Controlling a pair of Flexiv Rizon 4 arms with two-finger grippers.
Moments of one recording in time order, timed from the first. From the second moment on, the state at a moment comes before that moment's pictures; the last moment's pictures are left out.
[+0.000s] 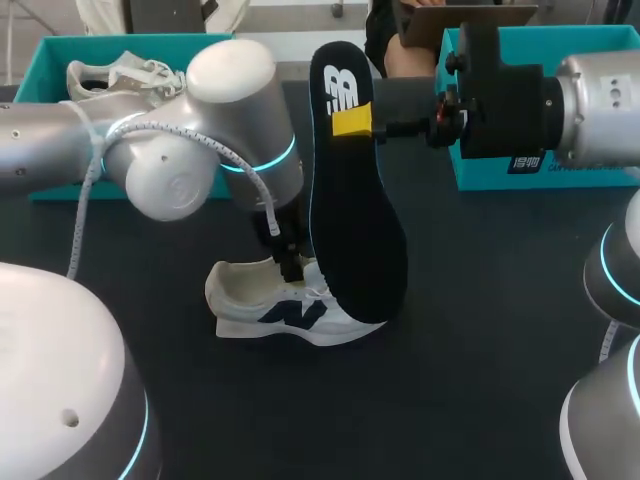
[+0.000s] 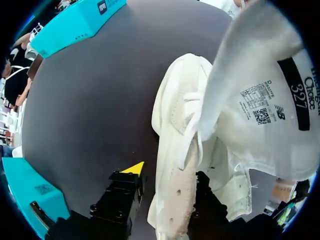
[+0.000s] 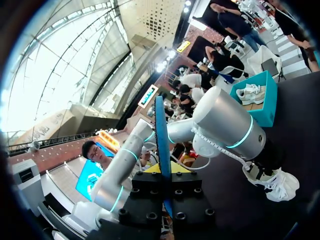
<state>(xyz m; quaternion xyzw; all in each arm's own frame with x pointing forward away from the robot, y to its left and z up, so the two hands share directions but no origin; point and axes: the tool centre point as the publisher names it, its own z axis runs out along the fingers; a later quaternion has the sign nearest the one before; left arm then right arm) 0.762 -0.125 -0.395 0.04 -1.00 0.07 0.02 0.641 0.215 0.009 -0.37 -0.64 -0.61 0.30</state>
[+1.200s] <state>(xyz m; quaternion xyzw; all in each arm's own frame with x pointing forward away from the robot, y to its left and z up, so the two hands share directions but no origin) 0.749 -0.122 -0.354 -0.09 -0.98 0.07 0.16 0.641 0.215 0.009 -0.37 -0.64 -0.61 0.30</state>
